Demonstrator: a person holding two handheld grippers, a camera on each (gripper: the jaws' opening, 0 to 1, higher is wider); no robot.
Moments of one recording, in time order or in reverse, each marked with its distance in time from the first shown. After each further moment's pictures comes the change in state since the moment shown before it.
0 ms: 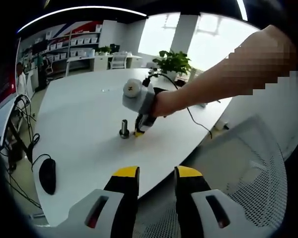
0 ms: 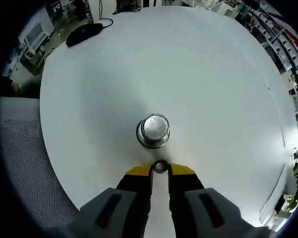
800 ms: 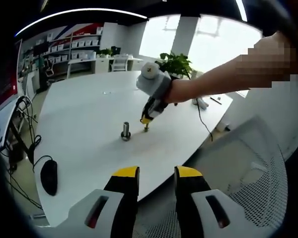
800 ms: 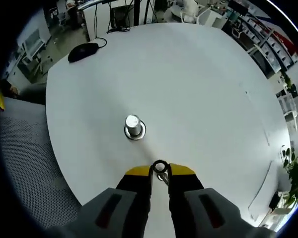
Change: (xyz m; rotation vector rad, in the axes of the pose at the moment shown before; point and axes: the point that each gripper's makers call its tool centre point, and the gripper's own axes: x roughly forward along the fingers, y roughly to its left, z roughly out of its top) left arm -0.002 0.003 0.003 0.001 -0.019 0.010; right arm -0.059 -0.038 0.002 -0.011 -0.078 -0.084
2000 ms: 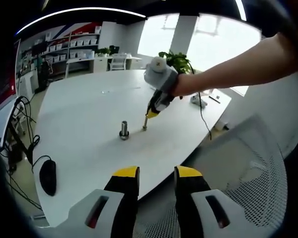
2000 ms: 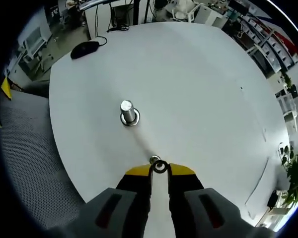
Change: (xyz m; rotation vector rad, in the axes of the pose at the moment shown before) left arm 0.000 -0.003 -0.001 0.006 0.013 -0.015; right arm -0.005 -0.014 -0.018 -0.024 0.015 0.013
